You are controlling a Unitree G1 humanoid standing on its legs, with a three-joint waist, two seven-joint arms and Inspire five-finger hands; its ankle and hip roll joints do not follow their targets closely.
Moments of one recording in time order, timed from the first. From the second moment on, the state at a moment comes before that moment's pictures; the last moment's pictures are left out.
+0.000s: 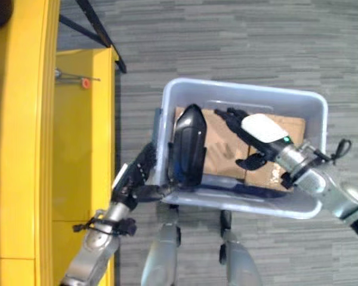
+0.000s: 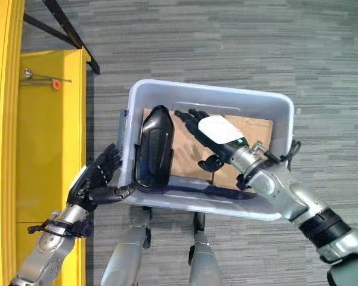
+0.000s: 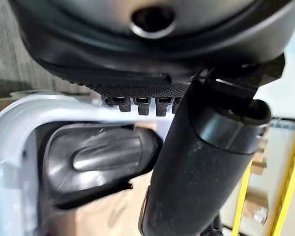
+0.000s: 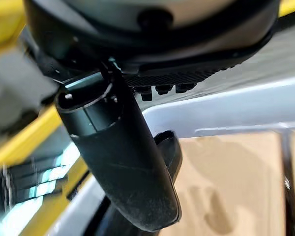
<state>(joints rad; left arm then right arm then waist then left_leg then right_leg) 0.07 0.58 -0.19 -0.09 -0.55 -0.21 0.00 -0.63 -1.03 0.60 0.02 -0.37 -0.19 -0.04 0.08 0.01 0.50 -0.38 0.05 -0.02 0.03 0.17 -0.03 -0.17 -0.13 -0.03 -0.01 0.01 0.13</state>
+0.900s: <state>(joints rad) 0.02 0.58 -0.21 -0.09 -0.53 -0.22 0.06 -0.98 -1.16 1.04 0.09 -0.90 -0.24 -0.03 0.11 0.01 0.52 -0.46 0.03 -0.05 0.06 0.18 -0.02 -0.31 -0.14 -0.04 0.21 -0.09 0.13</state>
